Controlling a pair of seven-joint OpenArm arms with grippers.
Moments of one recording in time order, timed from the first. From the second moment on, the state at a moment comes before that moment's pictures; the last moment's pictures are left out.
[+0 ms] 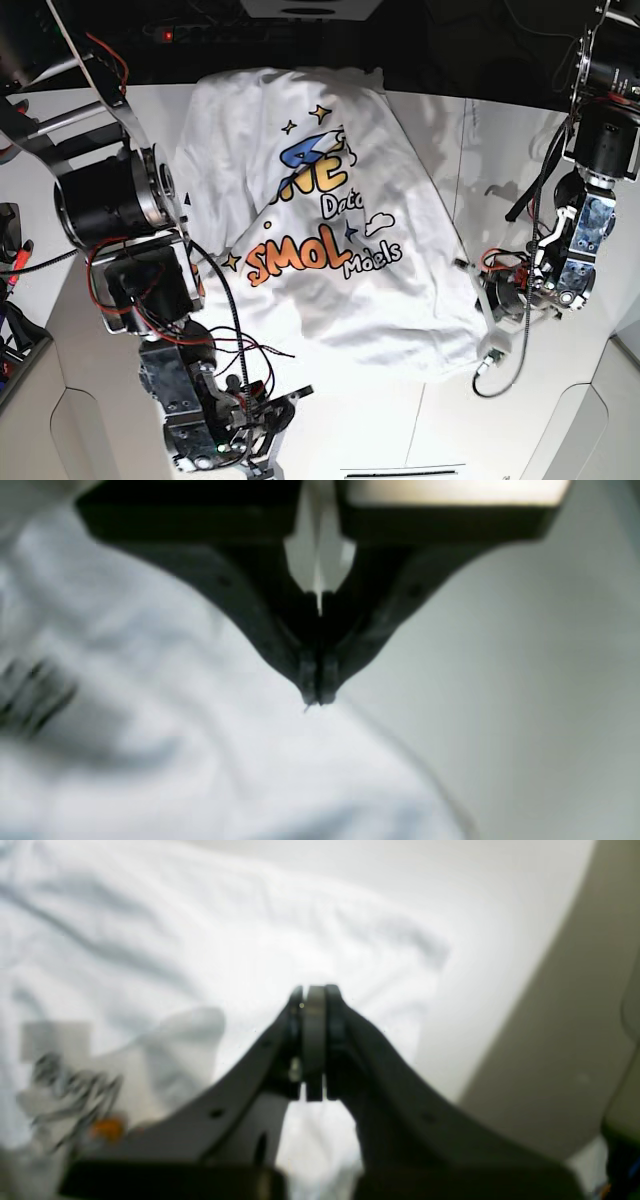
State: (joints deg) left arm -18.8 -25.7 15.7 65.6 -15.8 -15.5 36.4; right arm 45.7 -4.0 -14.8 54.7 4.0 11.2 -66.4
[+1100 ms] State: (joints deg) left arm -37.0 -20.1 26.8 29.1 -8.7 -9.7 33.1; right arm 1.7 0.0 6.3 73.4 4.0 11.5 -56.1
